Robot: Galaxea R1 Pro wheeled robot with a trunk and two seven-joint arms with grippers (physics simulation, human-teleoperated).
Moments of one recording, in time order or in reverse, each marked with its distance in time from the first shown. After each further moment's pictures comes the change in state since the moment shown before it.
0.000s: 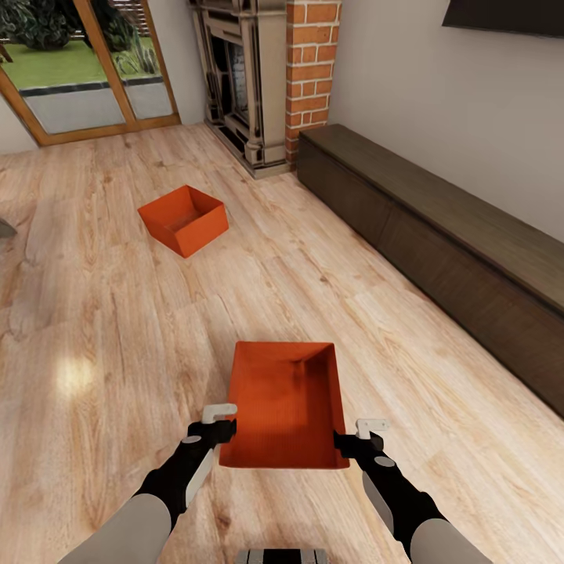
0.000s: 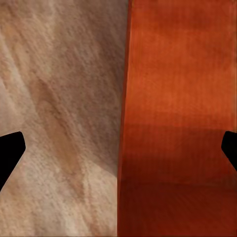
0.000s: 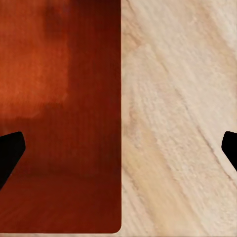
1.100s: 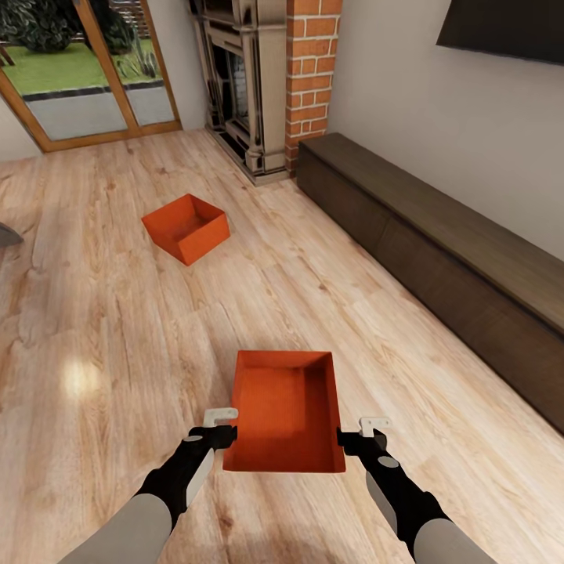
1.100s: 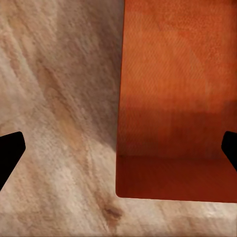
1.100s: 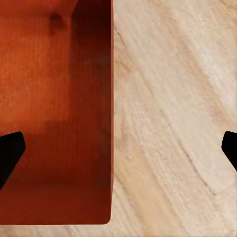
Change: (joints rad) left arm 0.000 -0.002 -0.001 -0.002 0.000 0.089 -0.005; right arm 0.000 -0.014 0.000 -0.001 0.004 -0.038 -0.003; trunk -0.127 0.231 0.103
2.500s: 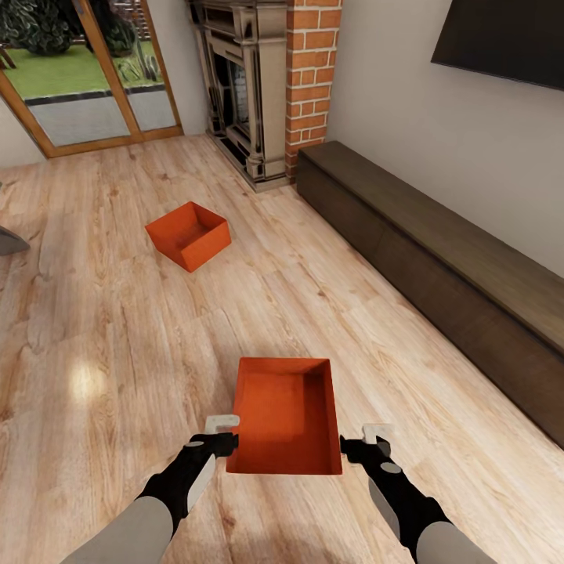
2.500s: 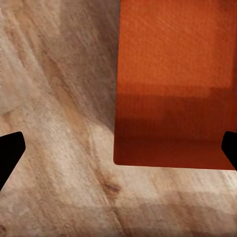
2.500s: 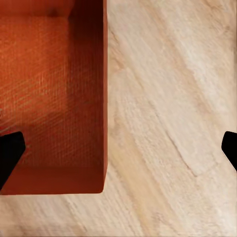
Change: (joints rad) left arm 0.000 -0.005 0.001 0.046 0.000 0.000 0.001; right arm 0.000 -0.008 -0.002 0.046 0.000 -0.008 -0.007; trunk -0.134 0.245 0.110
